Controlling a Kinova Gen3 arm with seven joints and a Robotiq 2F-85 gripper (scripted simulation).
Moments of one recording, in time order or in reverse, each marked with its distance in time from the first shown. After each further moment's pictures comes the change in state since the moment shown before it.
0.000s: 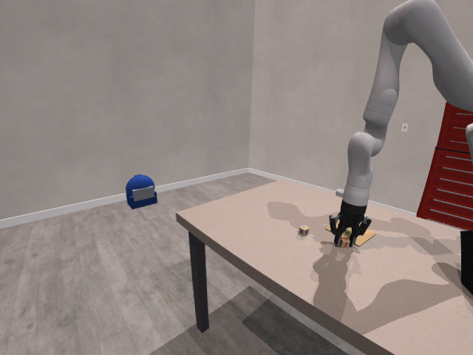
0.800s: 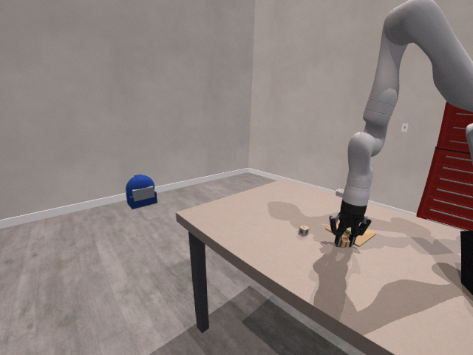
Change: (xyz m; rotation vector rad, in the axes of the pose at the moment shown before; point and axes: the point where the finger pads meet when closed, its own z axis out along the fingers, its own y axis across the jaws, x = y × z) arm 0.000 0.000 0.000 0.000 0.000 0.000
